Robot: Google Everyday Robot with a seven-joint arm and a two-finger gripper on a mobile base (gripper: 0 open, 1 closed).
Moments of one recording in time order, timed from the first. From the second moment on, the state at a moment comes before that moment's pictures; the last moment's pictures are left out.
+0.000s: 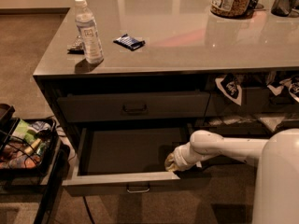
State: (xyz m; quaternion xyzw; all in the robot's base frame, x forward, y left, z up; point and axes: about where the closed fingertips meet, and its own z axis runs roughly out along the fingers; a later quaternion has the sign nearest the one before) arm 0.561 -0.101 0.384 -0.77 0.59 0.10 0.24
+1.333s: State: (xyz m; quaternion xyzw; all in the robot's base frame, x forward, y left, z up) arm 0.443 -0.101 0.410 -0.78 0.57 0.09 0.24
